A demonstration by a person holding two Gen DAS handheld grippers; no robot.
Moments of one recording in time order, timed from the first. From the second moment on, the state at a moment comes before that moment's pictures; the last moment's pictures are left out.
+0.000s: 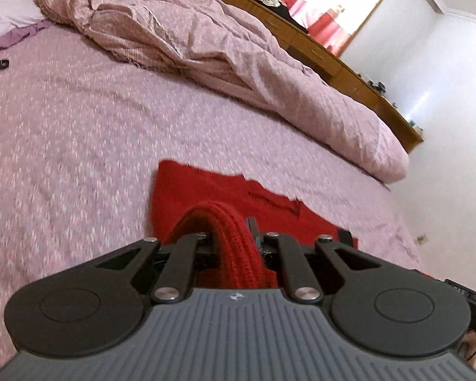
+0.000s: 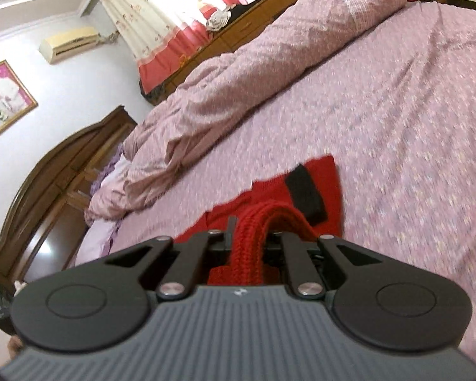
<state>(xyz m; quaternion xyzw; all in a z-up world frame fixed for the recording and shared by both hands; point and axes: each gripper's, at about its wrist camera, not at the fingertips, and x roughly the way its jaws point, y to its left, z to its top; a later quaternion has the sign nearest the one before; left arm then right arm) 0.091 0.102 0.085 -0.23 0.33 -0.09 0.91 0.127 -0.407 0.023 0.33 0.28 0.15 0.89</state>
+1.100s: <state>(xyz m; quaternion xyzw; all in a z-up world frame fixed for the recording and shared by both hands) 0.217 0.092 0.016 -0.11 0.38 -0.03 0.92 0.235 -0.367 -0.041 0.22 0.33 0.06 0.92</state>
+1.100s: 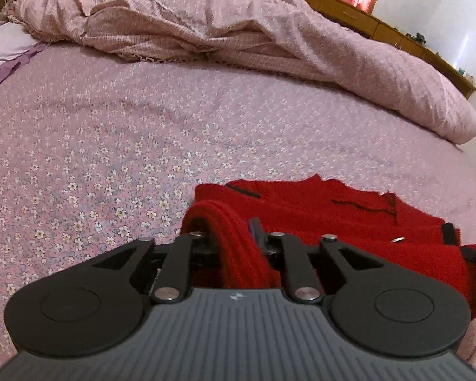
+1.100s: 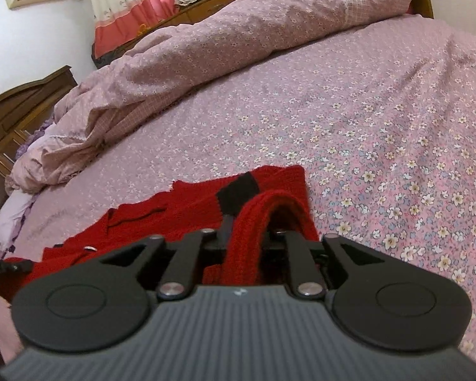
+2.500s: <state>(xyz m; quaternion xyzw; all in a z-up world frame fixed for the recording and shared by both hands) 0.153 0.072 0.001 -0.22 0.41 -0.02 0.89 0.159 -0.326 -0.048 0.32 0.33 0.07 0.88</state>
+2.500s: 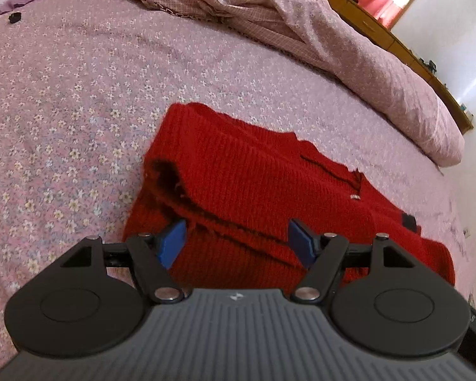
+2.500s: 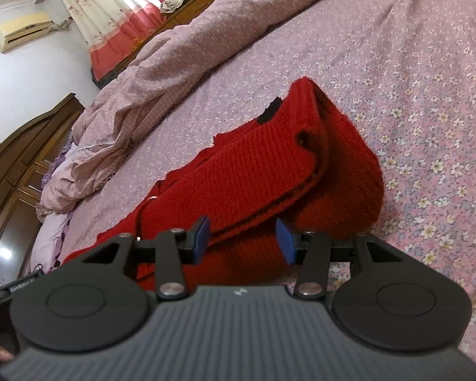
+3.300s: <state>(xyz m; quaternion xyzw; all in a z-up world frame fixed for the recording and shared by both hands) 0.190 0.060 0.023 -0.15 0.37 0.00 0.92 0.194 -0.330 -0.028 0.33 0.26 0.09 0.90</state>
